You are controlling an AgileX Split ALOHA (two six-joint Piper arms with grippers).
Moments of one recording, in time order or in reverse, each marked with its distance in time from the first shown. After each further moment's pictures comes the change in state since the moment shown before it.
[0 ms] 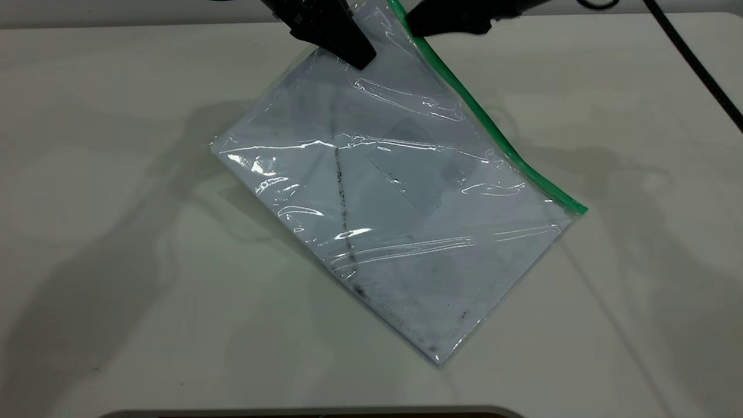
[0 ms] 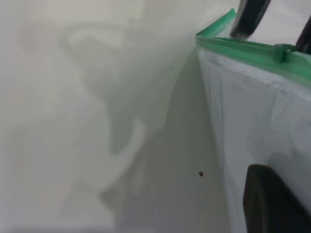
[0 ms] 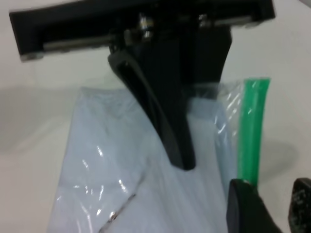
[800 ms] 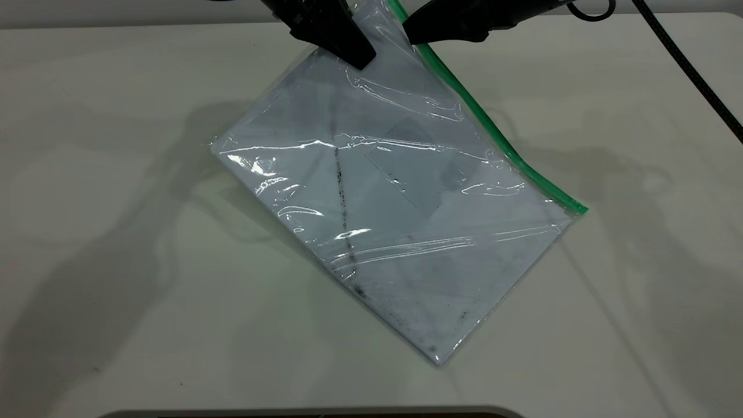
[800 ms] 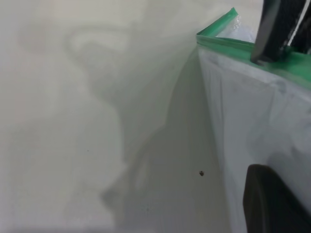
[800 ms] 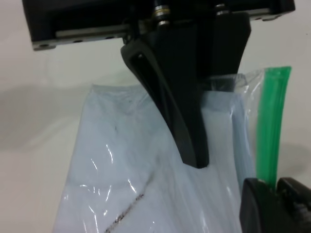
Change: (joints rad) left arm 0.000 0.000 0.000 0.000 0.000 0.001; right arm 0.000 0.015 0.000 0.024 0.028 -0.050
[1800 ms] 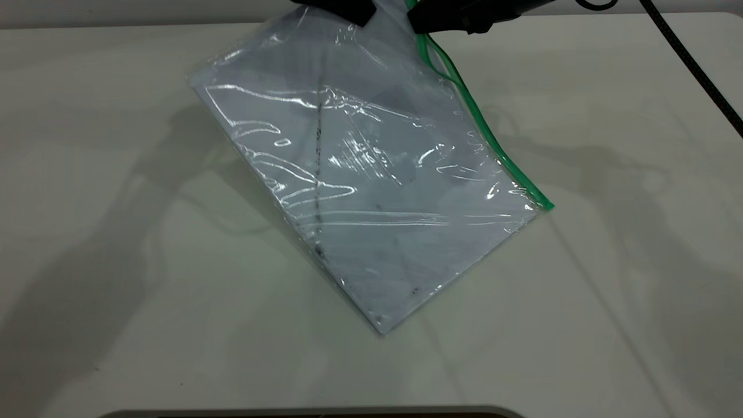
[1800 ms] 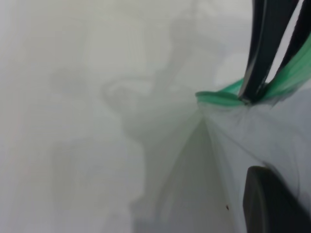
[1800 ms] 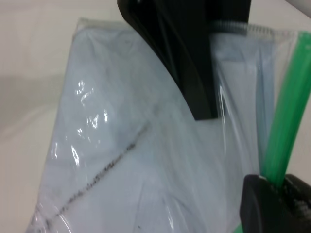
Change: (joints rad) left arm 0.034 -0.044 0.002 -0.114 -0.034 0.084; right arm -0.008 -0.006 -0.007 -0.018 -0.058 -0.012
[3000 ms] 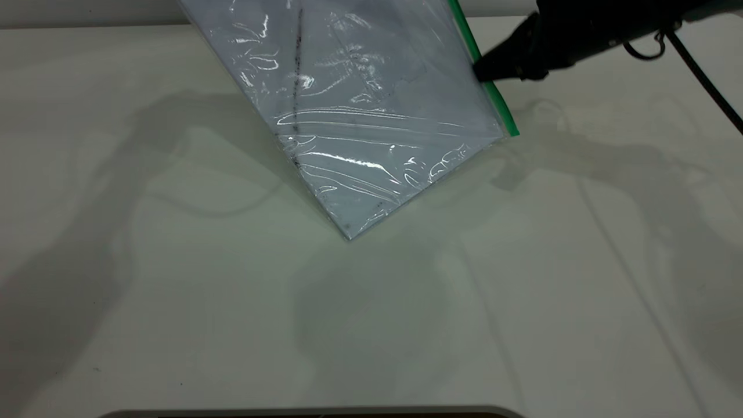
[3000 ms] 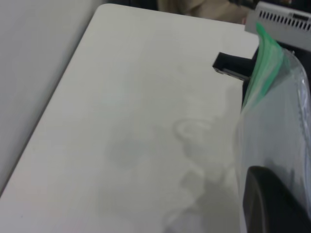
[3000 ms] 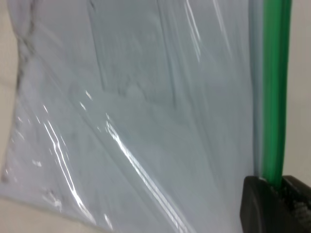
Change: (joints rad) left arm 0.082 -0.058 -0.001 -0.230 -0.064 0.099; right arm -0.121 0.122 -0.002 -0.027 -0.060 0.000
